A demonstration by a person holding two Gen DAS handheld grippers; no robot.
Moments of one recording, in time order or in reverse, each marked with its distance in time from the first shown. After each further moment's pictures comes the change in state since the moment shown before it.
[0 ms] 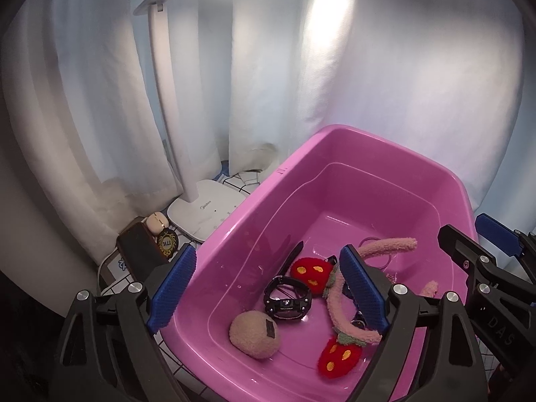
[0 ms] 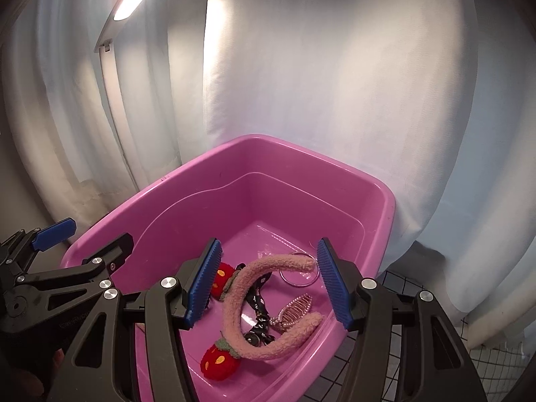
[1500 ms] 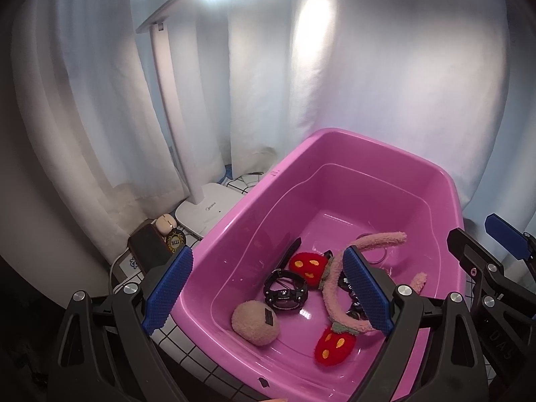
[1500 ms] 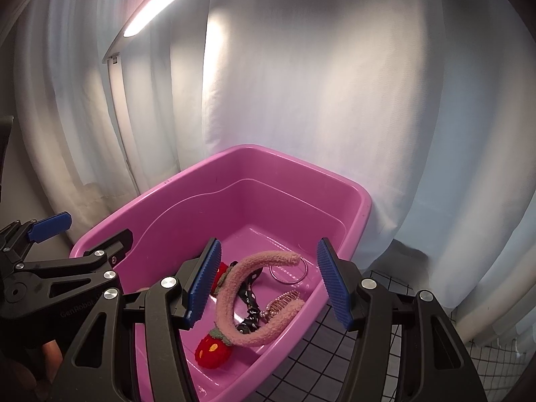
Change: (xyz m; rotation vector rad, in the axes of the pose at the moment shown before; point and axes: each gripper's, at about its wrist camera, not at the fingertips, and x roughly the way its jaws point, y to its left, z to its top) left arm -0.028 -0.013 -0.002 0.026 -0.012 0.036; right arm -0.034 -0.010 -0.010 -0.008 -0.049 -0.014
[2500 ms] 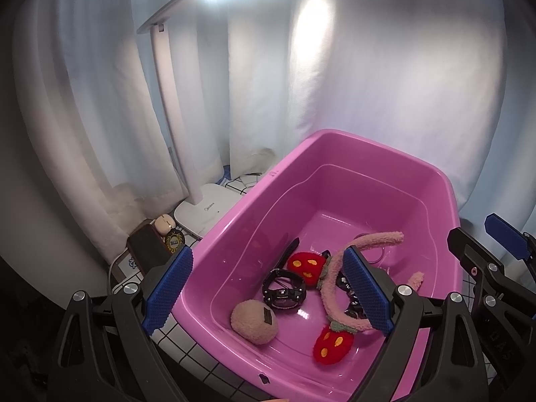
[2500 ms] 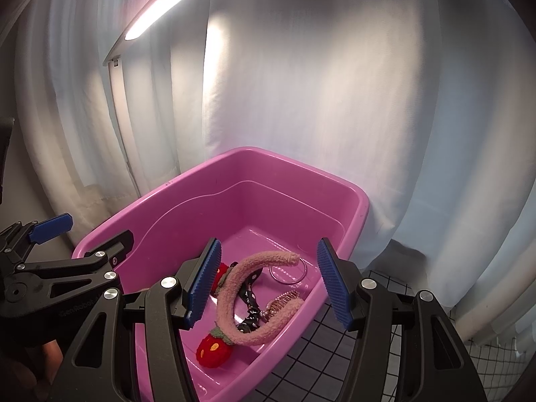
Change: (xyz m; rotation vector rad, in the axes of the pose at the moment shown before) left arm -0.002 0.000 0.001 0.003 -0.001 -0.009; right arm -0.003 -0.001 -0.001 -0.003 -0.006 0.005
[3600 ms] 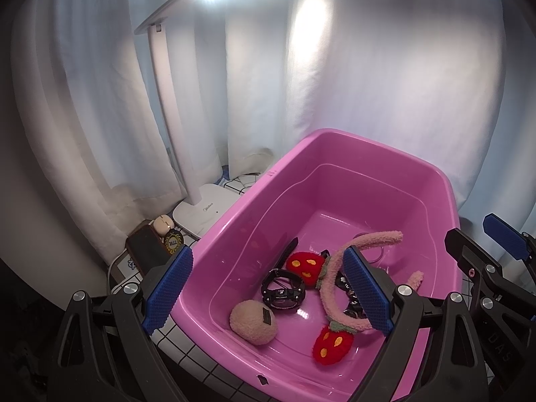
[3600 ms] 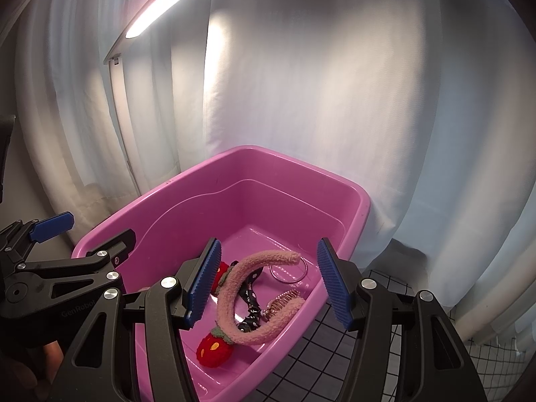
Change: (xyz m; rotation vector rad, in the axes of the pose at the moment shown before) left arm 0.001 -0.001 -0.001 0.007 -0.004 -0.007; right arm 0.001 0.000 0.000 -0.002 0.004 -0.001
